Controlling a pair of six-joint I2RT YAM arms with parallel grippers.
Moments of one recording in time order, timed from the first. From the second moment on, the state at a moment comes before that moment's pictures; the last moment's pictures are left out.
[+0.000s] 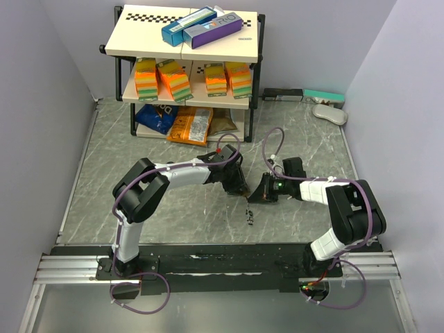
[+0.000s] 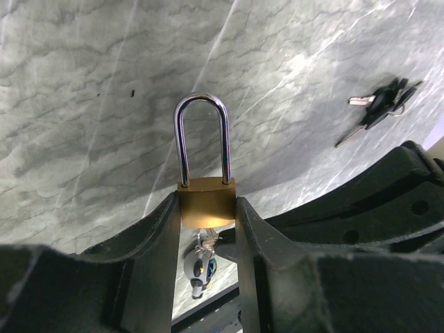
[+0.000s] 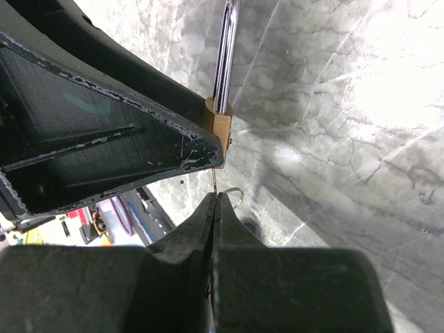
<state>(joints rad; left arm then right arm) -0.83 1.99 1.33 -0.28 0.19 -1.10 0.21 1.54 0.55 0.05 -0.79 0.51</state>
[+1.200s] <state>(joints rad) -0.82 1.99 1.33 -0.23 0.19 -1.15 0.17 1.48 0.55 0.09 -0.71 0.57</state>
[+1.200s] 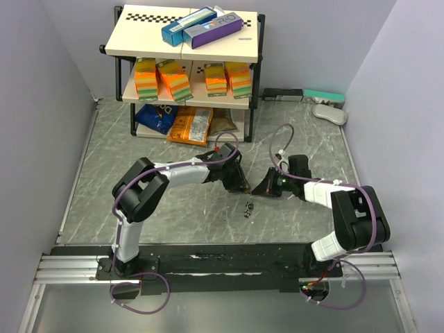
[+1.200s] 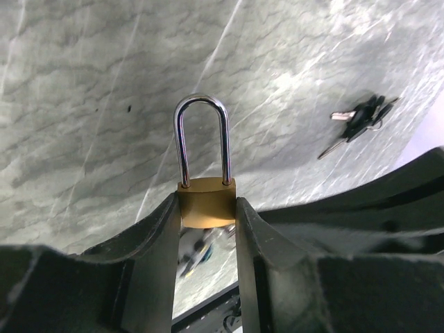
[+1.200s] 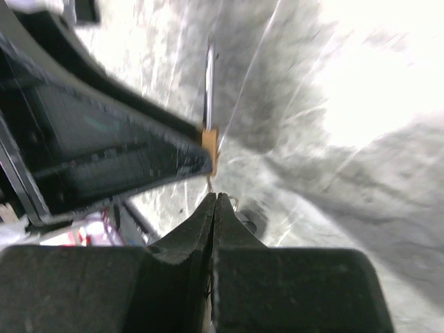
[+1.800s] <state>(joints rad) -0.84 2.01 1.41 -0.37 0.13 -1.10 0.16 1.42 0.52 0.11 -0.62 0.54</state>
